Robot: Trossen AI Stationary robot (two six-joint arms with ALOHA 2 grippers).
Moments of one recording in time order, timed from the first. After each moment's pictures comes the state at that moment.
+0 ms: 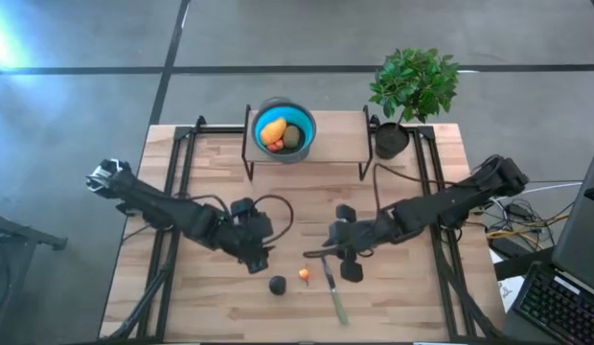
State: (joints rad) left arm -0.44 1.45 1.31 -0.84 -0.45 -0.60; right arm 0.39 1.50 1.22 -0.48 0.17 0.38
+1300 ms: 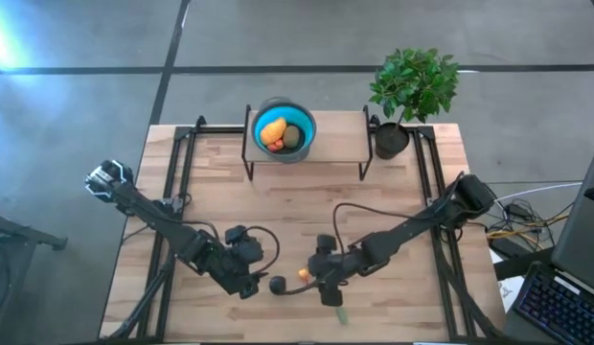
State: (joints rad) left arm -0.62 1.45 1.07 -0.58 -0.44 -0.83; right arm 0.46 1.85 1.22 -0.24 0.20 0.42
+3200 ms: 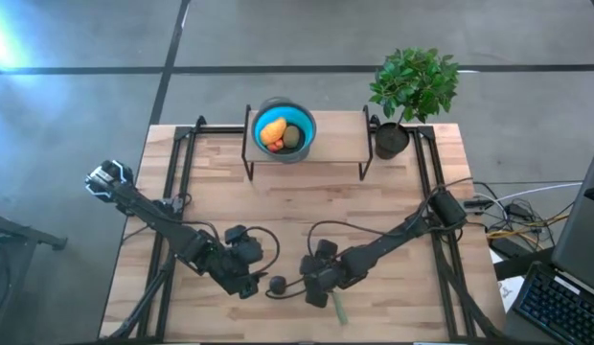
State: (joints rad) left arm -0.62 1.45 1.07 -0.58 -0.45 -0.82; right arm 0.47 2.09 1.38 -0.41 0.29 0.71
